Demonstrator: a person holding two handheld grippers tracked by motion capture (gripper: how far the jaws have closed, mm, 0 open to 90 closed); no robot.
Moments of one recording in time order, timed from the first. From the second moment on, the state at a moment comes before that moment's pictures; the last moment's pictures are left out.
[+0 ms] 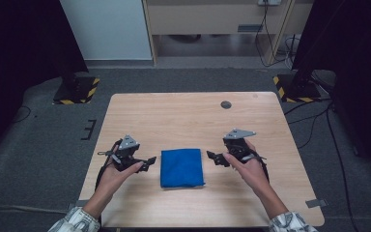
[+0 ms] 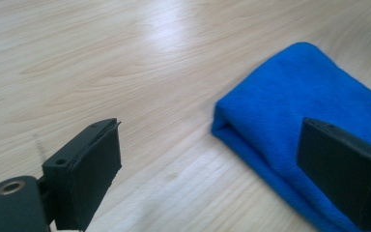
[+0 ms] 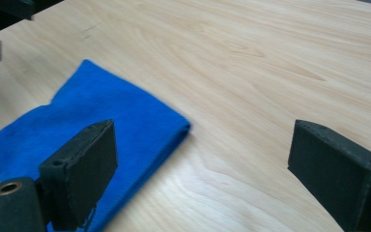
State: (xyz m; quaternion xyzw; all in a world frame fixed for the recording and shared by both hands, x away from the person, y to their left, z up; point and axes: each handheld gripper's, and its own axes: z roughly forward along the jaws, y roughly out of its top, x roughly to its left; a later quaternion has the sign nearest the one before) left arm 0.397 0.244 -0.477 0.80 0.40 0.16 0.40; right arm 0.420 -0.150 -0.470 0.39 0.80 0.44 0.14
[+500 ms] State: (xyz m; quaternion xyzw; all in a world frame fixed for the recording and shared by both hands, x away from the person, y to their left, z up) left arm 0.406 0.275 -0.495 0.80 0.43 0.16 0.38; right arm 0.431 -0.210 -0.482 0.44 0.78 0.41 0.17
